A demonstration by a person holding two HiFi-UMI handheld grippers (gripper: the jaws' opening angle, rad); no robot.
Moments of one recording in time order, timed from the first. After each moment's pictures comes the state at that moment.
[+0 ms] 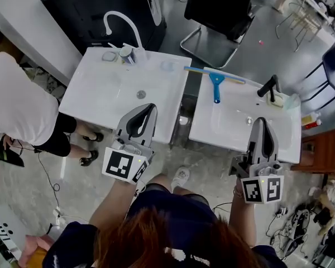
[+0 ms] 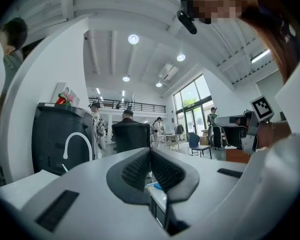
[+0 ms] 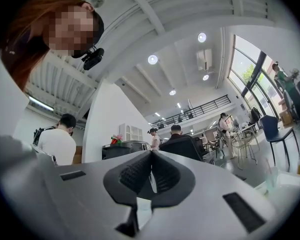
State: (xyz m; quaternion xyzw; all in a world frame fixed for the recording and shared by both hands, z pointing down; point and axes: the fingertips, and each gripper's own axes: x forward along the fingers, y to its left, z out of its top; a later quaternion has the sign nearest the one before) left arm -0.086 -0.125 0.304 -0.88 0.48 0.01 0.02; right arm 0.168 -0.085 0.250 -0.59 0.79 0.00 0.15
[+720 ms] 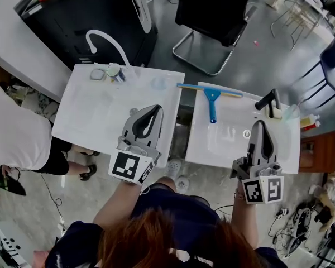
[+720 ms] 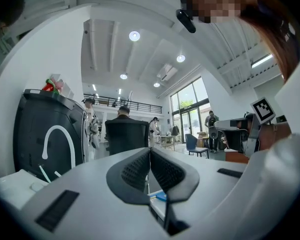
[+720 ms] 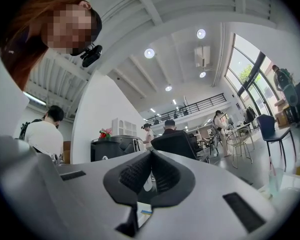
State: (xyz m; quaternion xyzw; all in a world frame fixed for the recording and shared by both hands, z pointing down) left arm -0.054 -0.247 0.314 -0.89 0.45 0.01 0.01; right arm 0.187 -0.192 0.267 -0.62 0.78 -0.02 0.13
